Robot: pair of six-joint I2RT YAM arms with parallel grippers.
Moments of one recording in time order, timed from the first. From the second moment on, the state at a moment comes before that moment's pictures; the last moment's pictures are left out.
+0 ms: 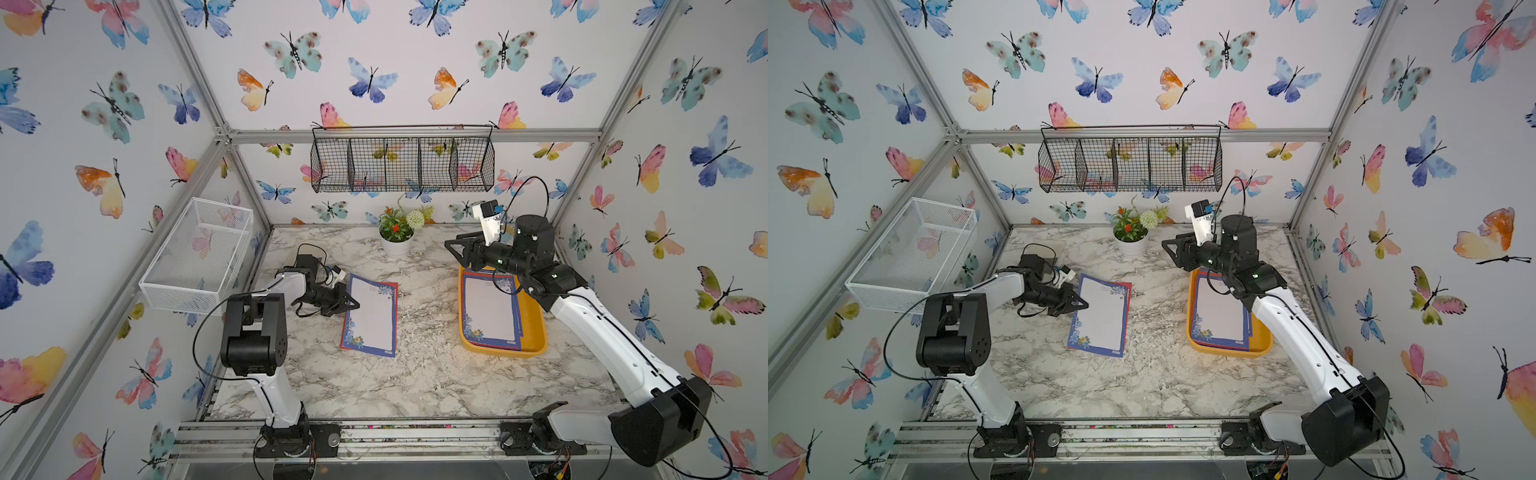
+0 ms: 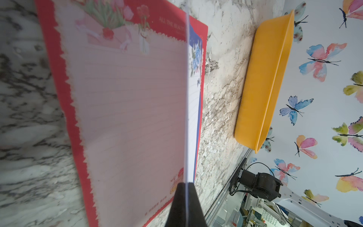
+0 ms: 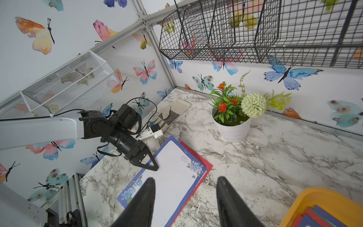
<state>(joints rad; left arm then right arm) -0.02 1.82 1.14 -0.69 0.87 -0.15 0.43 1.31 1.27 -0.26 -0.47 0.19</state>
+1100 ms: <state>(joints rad) -0.02 1.91 1.16 -0.69 0.80 -0.15 0.43 1.31 1.25 -0.29 -0.43 0.17</state>
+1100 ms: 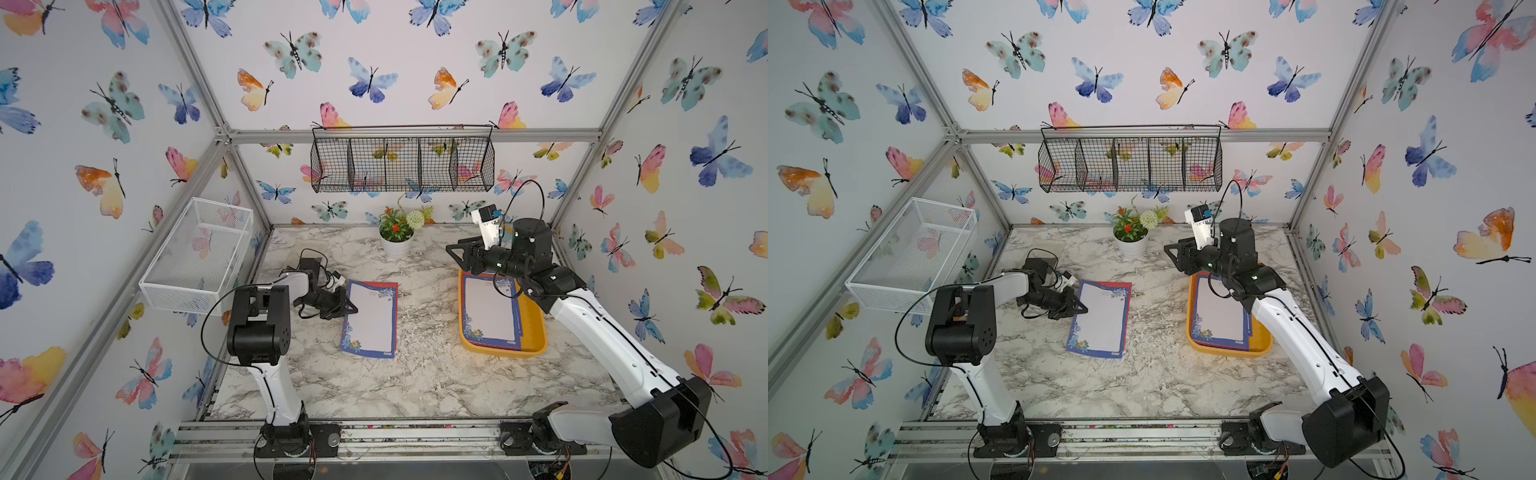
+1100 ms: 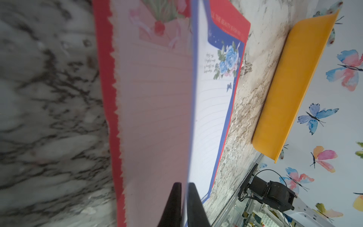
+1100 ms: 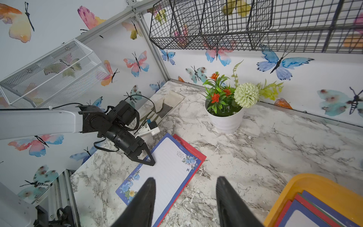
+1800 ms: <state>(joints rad) -0.02 1.86 1.17 -0.67 0.55 -0.16 0.43 1.31 1.27 -0.35 -0.35 0.16</state>
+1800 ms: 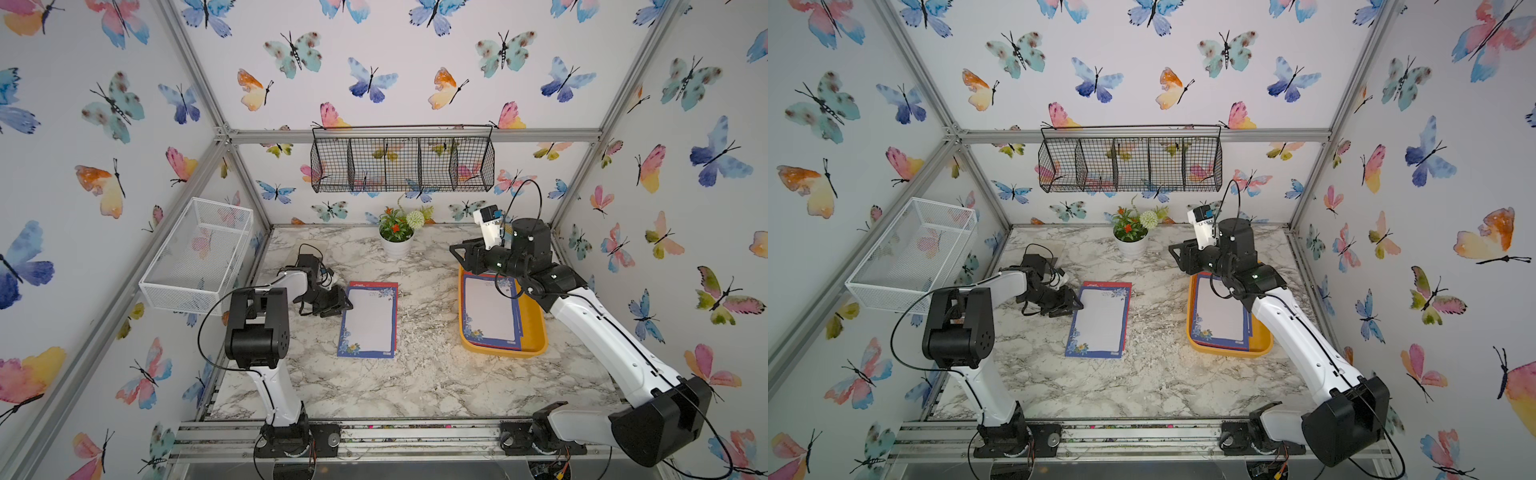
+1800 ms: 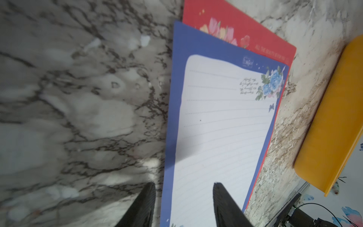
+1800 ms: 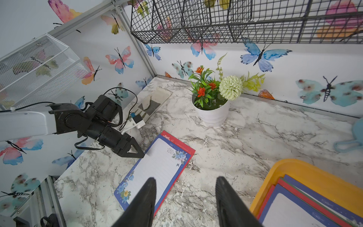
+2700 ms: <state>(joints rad) -0.25 1.46 1.21 -0.36 0.21 -0.26 0.43 1.36 1.32 -0.51 -0.07 0.16</state>
